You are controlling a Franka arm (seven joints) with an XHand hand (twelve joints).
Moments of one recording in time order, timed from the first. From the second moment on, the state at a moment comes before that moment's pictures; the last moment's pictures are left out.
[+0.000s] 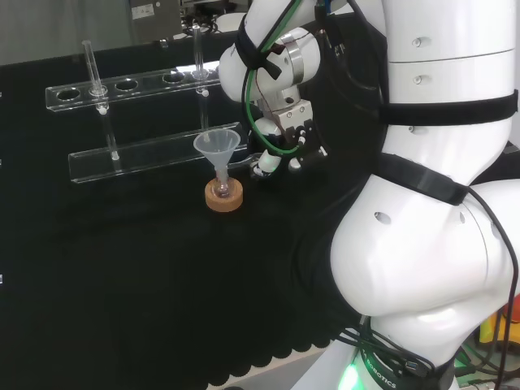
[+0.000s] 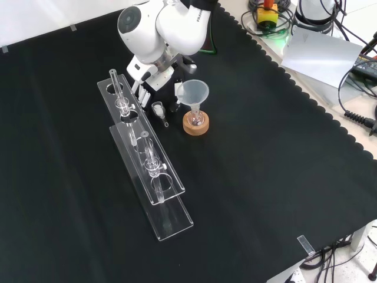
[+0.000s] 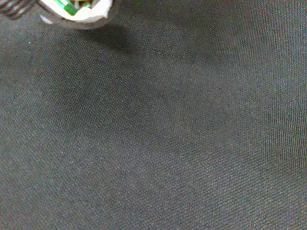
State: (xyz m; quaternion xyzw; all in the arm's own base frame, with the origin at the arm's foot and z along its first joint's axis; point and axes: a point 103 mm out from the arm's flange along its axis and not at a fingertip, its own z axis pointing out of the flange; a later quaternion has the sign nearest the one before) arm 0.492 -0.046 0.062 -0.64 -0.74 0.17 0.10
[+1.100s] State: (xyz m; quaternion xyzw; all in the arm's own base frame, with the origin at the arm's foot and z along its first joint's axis) arm 0.493 -0.046 0.059 -0.64 -0.74 0.18 0.09
